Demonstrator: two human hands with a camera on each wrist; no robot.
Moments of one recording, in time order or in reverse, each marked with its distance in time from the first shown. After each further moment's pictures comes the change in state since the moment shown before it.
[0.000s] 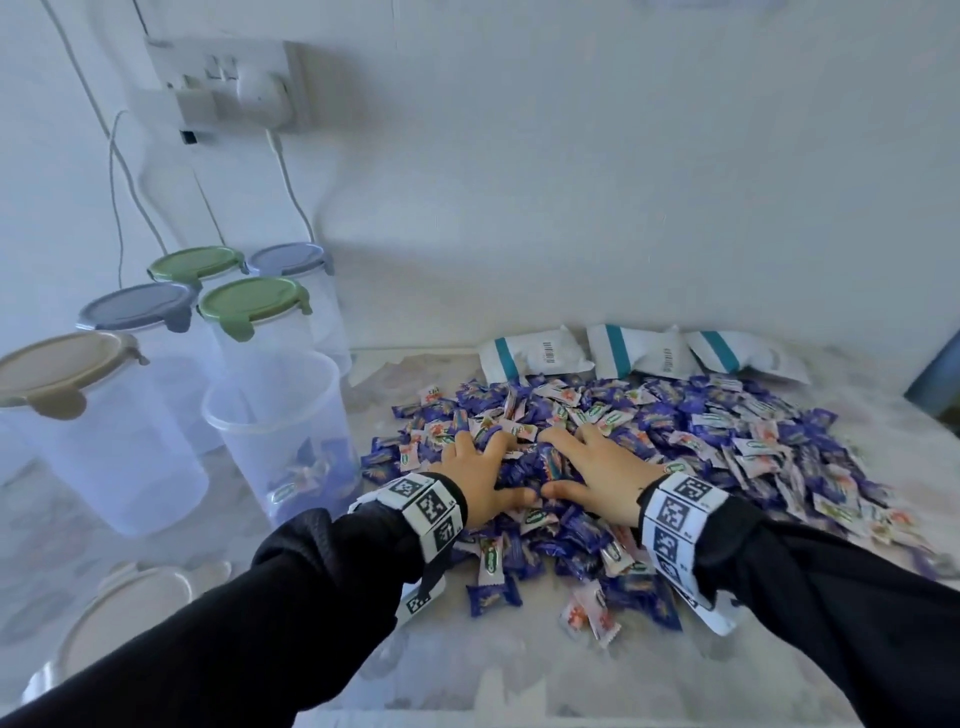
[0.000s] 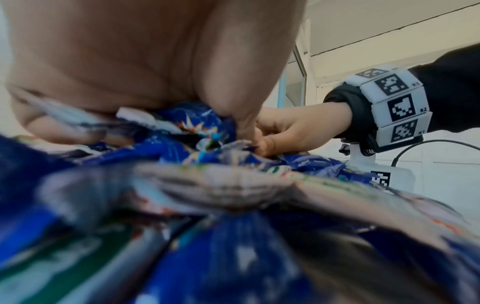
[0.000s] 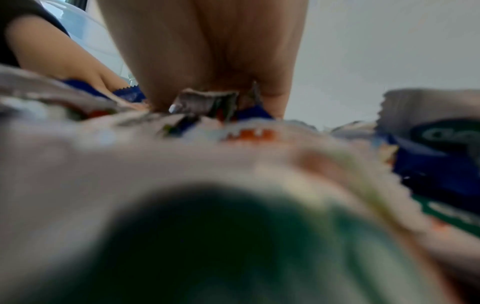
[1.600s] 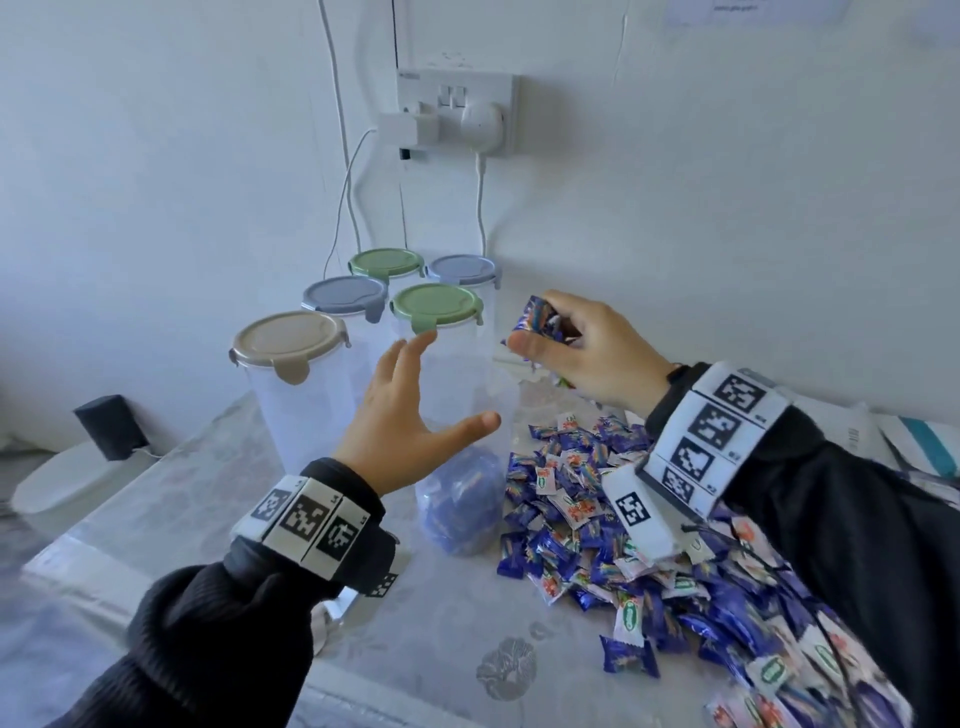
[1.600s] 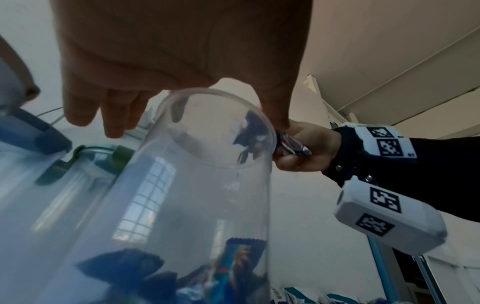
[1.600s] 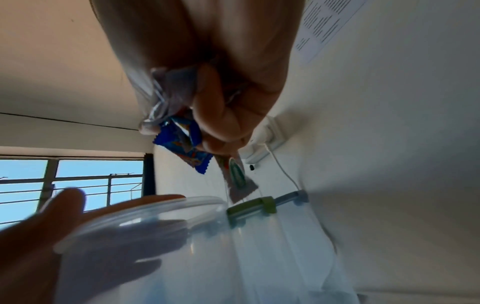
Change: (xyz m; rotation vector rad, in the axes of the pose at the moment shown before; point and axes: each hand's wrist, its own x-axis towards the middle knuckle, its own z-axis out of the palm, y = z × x) left_hand -0.110 -0.135 -0.096 -0.477 0.728 -0.078; right_hand 0.076 -0.178 -0.090 0.612 0.346 -0.582
